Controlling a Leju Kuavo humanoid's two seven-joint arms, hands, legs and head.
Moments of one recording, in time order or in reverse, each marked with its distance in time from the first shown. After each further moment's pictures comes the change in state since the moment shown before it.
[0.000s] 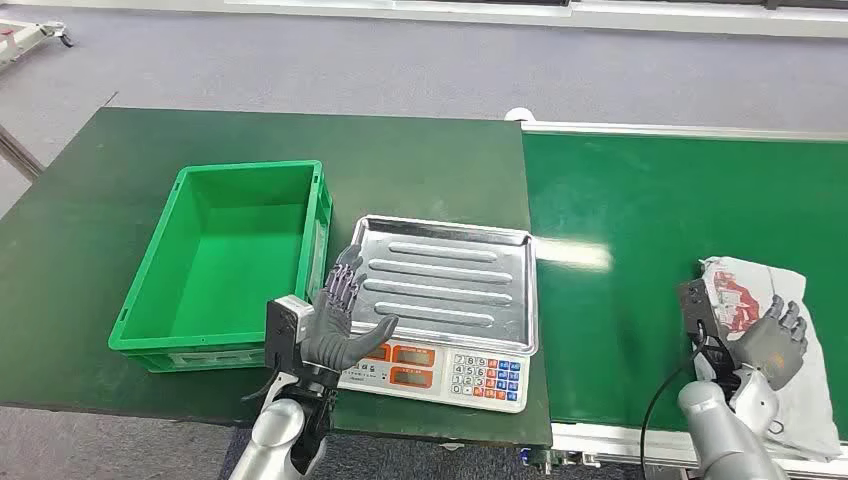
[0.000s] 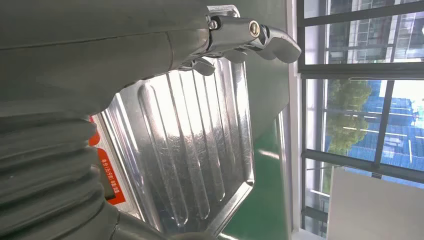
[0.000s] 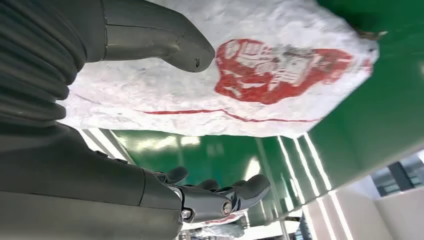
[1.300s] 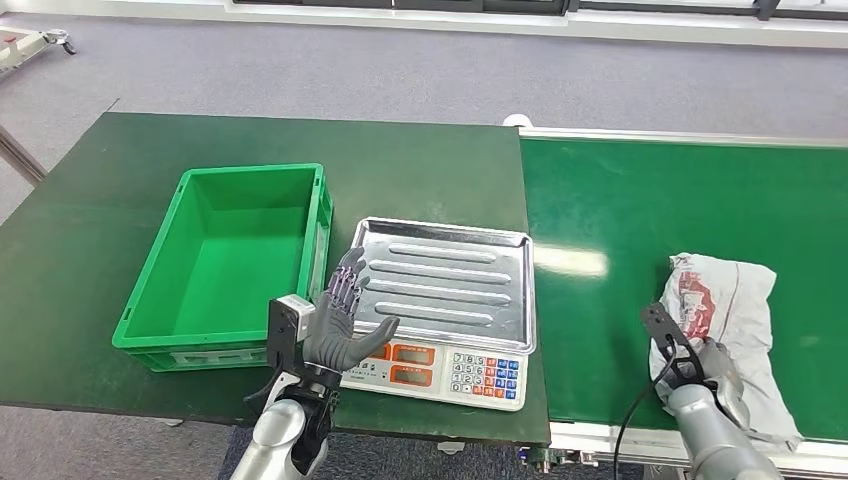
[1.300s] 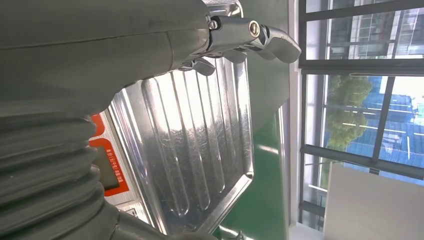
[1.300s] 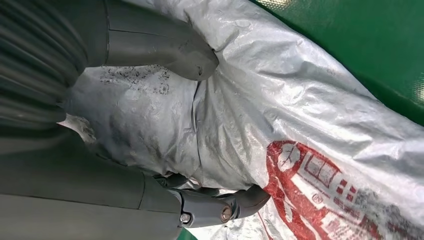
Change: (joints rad) left arm -0.003 0.003 0.000 0.011 0.025 -0.008 0.014; right arm -0.033 0.036 -0.074 0.160 0.027 0.466 0.095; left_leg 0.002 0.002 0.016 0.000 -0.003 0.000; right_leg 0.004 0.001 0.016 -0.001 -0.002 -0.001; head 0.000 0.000
